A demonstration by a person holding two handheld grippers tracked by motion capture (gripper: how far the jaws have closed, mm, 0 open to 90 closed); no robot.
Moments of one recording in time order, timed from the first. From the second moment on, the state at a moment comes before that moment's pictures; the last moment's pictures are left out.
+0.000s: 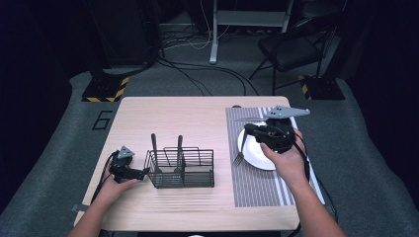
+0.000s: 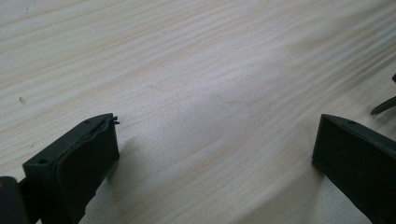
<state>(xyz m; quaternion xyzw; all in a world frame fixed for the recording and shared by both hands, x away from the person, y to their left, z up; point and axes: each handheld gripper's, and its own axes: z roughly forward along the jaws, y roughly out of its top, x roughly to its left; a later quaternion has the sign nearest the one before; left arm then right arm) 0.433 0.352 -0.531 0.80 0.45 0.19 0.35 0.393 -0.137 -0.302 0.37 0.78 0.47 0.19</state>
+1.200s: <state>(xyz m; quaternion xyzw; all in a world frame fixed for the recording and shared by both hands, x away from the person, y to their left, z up) 0.433 0.352 -0.531 0.80 0.45 0.19 0.35 0.373 -0.159 -0.374 0.43 0.75 0.46 0.20</state>
